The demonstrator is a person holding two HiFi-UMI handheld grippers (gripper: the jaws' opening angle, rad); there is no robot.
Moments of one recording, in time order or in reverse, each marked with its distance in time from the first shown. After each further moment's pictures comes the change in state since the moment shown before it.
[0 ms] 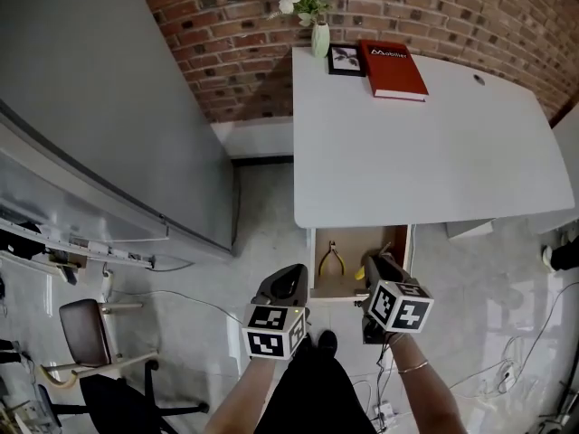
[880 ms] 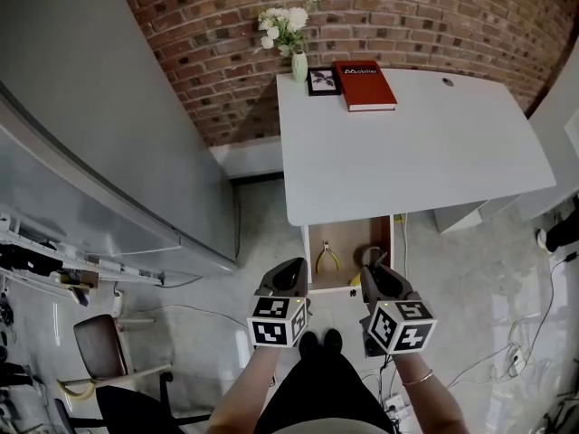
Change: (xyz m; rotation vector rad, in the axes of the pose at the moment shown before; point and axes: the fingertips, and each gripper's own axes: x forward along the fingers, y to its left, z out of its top) left arm -0.046 -0.044 0.044 0.087 -0.043 -0.041; right arm -0.129 0.047 0.030 -0.047 -0.146 0.066
